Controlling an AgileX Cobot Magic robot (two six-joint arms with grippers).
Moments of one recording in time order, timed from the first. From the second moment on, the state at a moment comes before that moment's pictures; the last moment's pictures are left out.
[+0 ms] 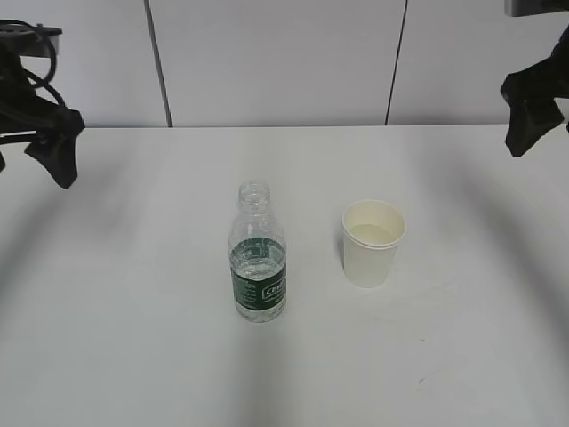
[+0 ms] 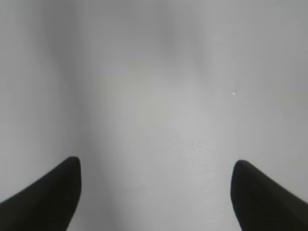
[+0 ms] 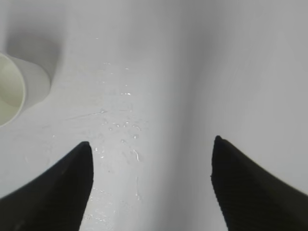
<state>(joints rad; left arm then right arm) -0.15 1.81 -1.55 0.07 1.22 0.02 0.07 1.68 -1.52 -0.06 1.23 -0.05</state>
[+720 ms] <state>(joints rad) -0.04 1.62 -1.33 0.03 1.23 0.03 0.04 1.57 -1.42 0.01 1.23 -0.05</state>
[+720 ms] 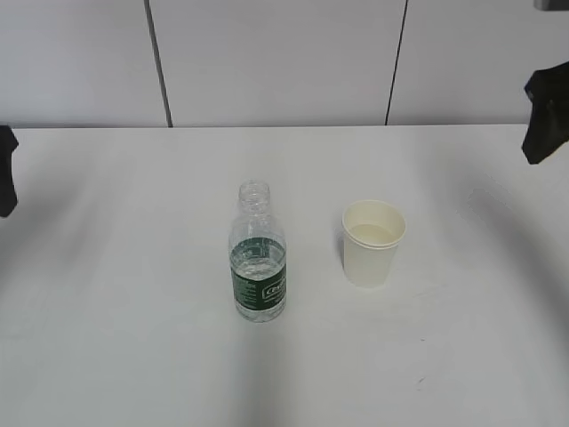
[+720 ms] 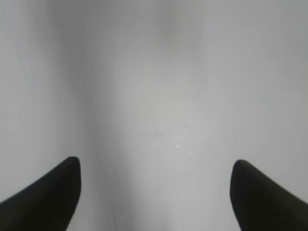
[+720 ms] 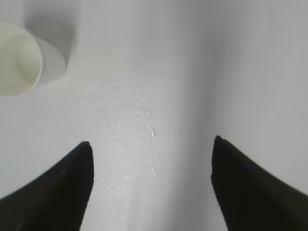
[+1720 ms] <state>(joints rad) -0.04 1.04 -0.76 -0.07 1.14 0.03 0.04 1.07 -0.82 0.00 1.23 -0.04</state>
